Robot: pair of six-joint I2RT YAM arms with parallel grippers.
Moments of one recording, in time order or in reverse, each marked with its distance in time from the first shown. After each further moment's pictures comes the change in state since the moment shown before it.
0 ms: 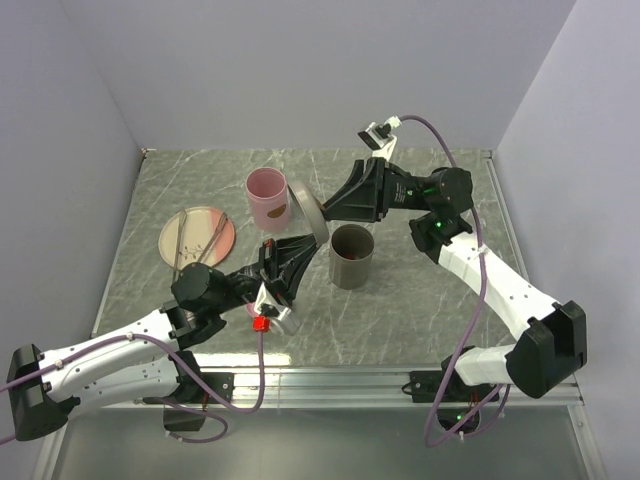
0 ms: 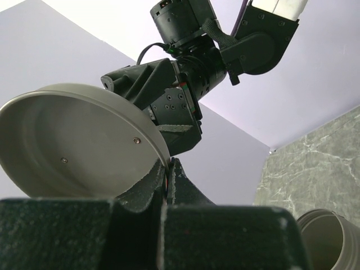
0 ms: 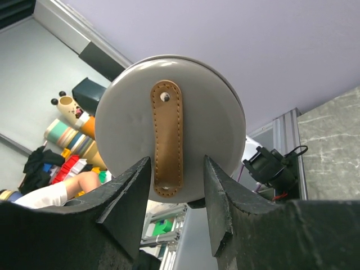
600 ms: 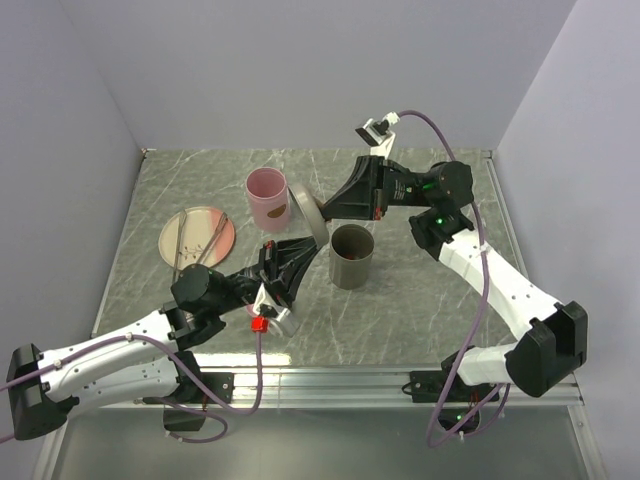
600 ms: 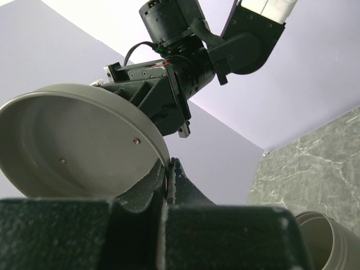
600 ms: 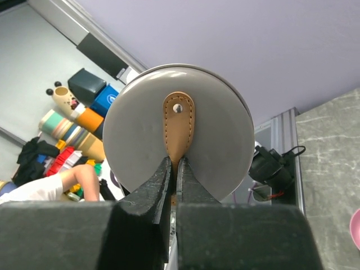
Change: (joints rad) left arm -0.014 -0.006 -0.003 -0.005 -0.006 -0.024; right arm 0.009 0.008 0.047 -0.044 -0.021 -0.043
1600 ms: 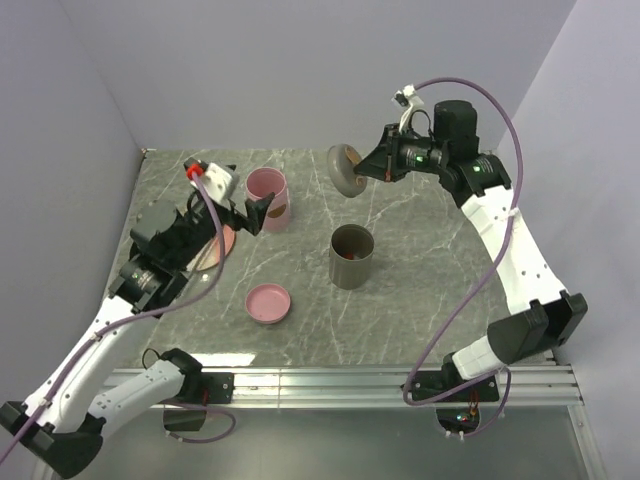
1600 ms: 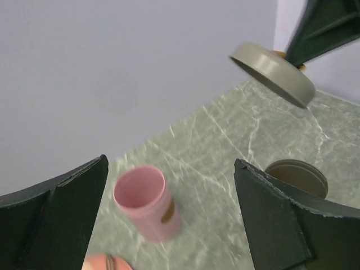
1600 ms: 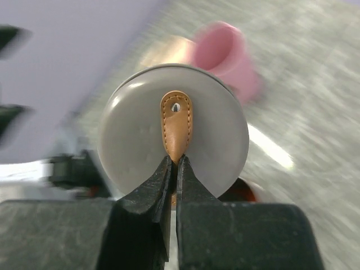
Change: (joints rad) left arm 0.504 0.008 0.354 -0.631 -0.187 -0.805; right arm -0.220 0.146 0.506 -1.324 0.397 -1.102
